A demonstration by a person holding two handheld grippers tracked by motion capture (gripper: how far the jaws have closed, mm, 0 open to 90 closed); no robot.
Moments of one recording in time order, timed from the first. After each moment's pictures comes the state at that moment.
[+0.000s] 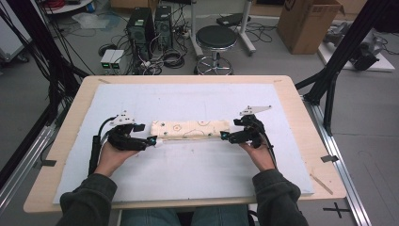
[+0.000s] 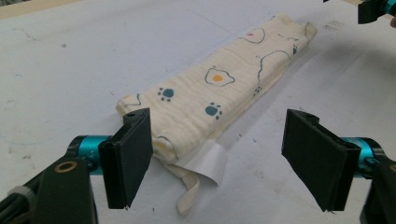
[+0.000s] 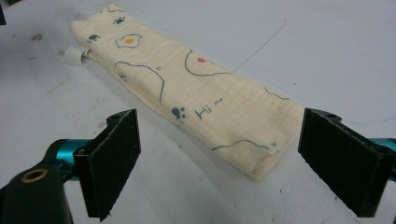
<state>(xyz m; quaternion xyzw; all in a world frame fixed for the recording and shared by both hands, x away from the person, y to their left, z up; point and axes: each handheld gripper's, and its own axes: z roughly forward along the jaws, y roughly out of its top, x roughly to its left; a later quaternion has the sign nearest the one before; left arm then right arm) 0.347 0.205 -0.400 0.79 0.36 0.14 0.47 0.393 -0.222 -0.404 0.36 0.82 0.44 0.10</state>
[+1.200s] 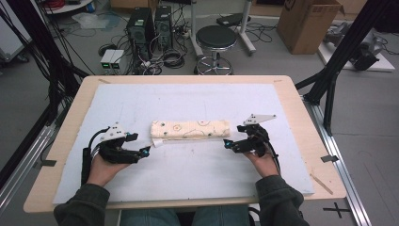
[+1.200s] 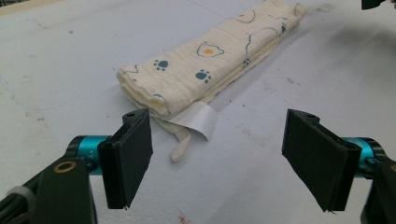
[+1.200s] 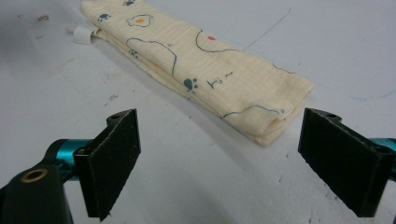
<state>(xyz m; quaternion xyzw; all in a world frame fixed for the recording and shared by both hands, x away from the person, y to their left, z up) 0.311 0.217 -0.406 0.79 0.35 0.16 0.47 0.367 -0.232 -0.410 0.34 0.82 0.44 0.11</state>
